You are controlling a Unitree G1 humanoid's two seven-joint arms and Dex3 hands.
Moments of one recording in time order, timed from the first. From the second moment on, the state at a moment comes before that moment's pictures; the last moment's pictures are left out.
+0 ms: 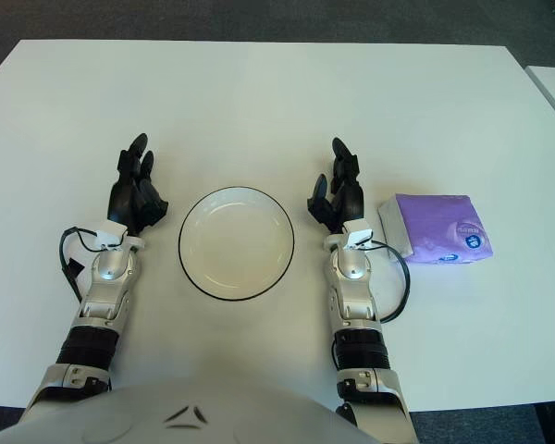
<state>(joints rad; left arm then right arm) -0.07 0.04 0.01 0.20 0.10 -0.42 0.12 -0.08 0.01 -0.04 0.18 0.01 -0.26 -0.11</state>
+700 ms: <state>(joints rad) -0.08 0.03 0.00 0.21 0.11 -0.42 0.14 0.16 -0.06 -0.06 -0.19 -0.02 -0.09 -0.06</state>
